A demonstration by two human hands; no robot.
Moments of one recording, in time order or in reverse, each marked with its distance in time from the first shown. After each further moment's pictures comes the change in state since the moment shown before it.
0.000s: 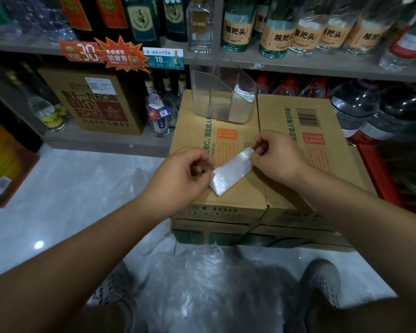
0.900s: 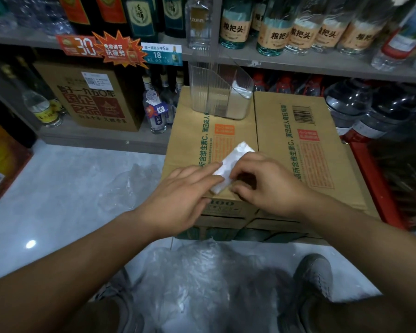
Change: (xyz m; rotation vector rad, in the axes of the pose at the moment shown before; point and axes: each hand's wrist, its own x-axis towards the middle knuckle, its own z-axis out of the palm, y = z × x) left_hand -0.034 -0.021 0.009 0.476 -0.224 0.399; right_hand -0.057 -0.008 0.004 -0.116 -0.222 -0.415
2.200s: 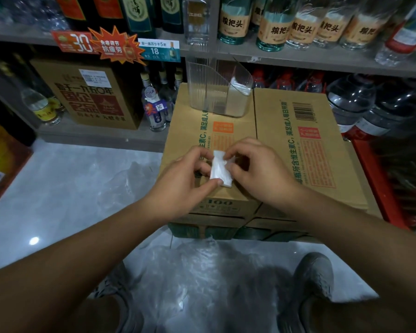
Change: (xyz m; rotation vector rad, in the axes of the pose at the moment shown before) left_hand 0.024 0.013 -0.005 -0.530 0.136 -0.398; right_hand 0.018 -0.006 0.008 0.116 0.199 0.129
